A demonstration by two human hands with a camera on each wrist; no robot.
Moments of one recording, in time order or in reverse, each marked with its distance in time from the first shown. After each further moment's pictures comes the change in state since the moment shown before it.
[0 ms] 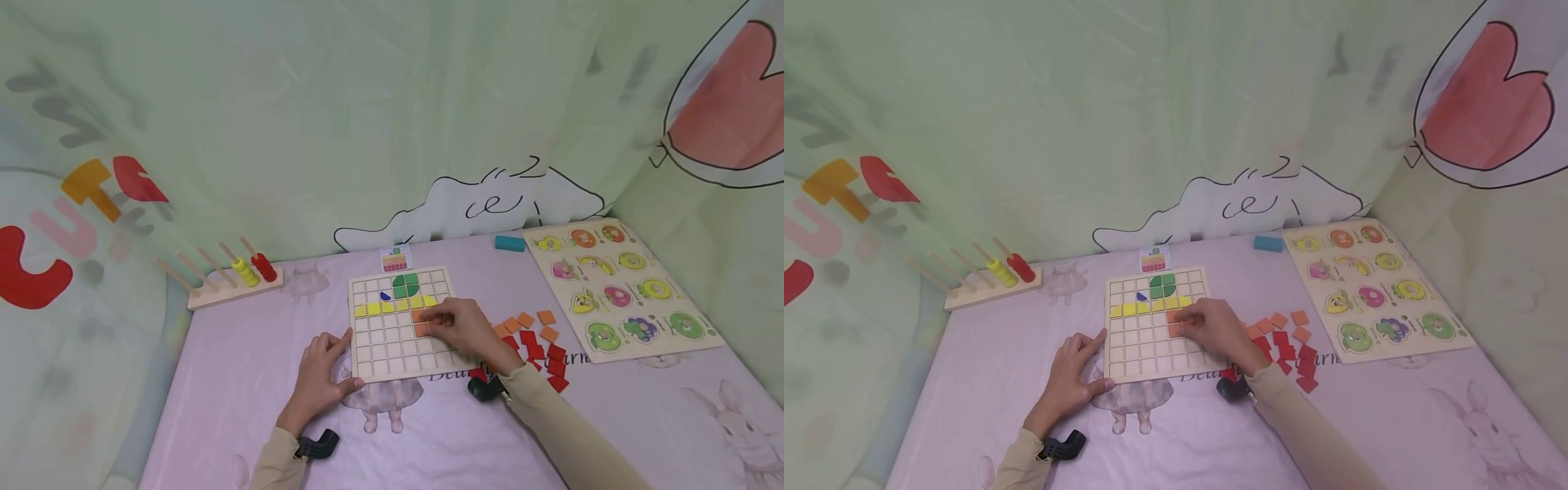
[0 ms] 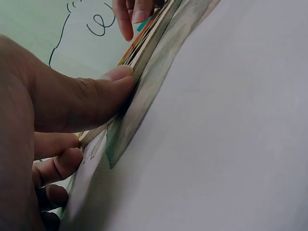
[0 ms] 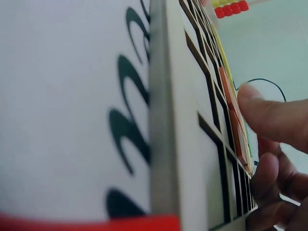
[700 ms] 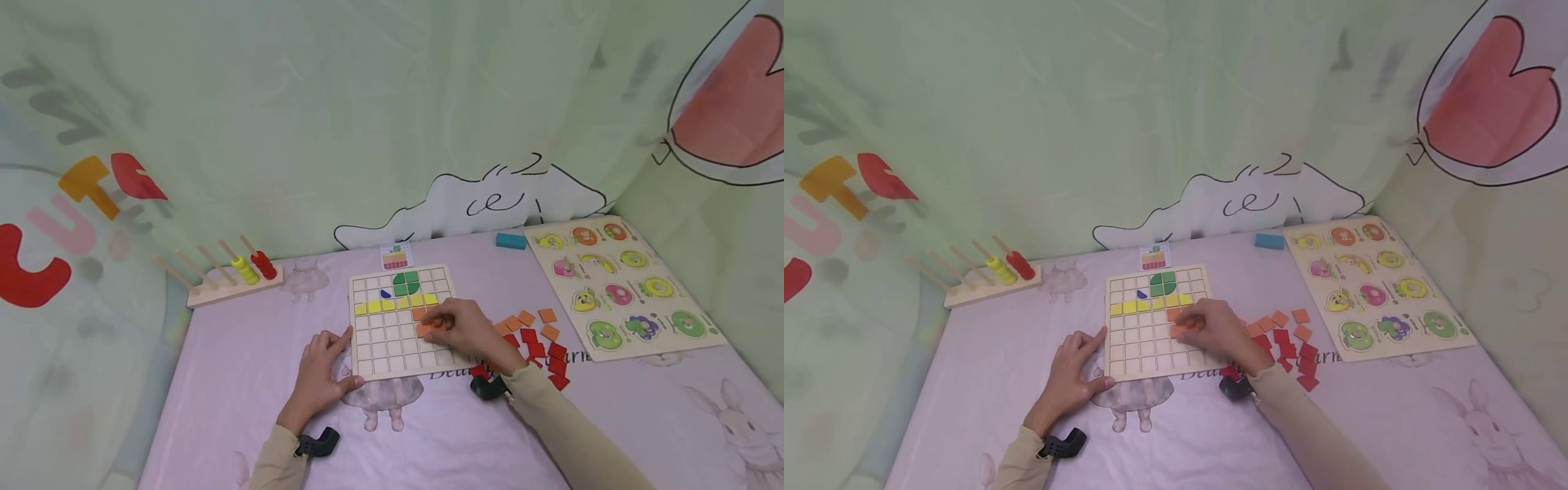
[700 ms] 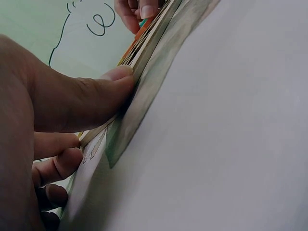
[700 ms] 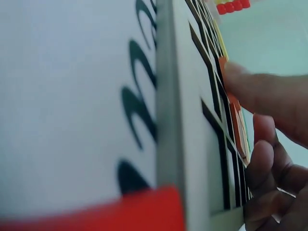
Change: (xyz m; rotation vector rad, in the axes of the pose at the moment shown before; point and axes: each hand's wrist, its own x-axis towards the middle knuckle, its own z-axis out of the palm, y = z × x) left_hand 0.001 0.000 0.000 0.013 0.006 0.018; right_hand -0.002 0.005 -0.001 0.034 -0.052 0.001
